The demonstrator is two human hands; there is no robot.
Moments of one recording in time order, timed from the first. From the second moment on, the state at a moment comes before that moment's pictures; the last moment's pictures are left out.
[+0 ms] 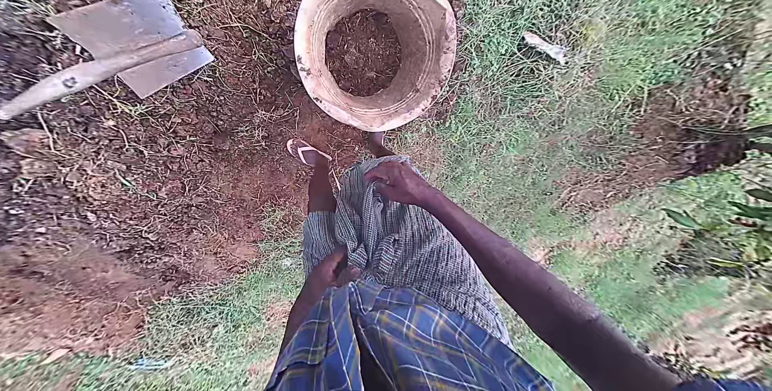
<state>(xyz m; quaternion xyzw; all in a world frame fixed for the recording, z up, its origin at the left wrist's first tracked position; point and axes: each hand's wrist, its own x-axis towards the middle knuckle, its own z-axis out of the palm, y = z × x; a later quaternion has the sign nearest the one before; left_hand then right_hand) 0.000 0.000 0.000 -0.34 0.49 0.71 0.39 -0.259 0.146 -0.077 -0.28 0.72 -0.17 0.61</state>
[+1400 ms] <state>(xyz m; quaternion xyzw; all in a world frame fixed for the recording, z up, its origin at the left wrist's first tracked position) -0.291 -0.166 -0.422 -0.51 0.65 0.53 0.16 -0.466 0.303 -0.362 0.26 0.83 -0.35 0.36</state>
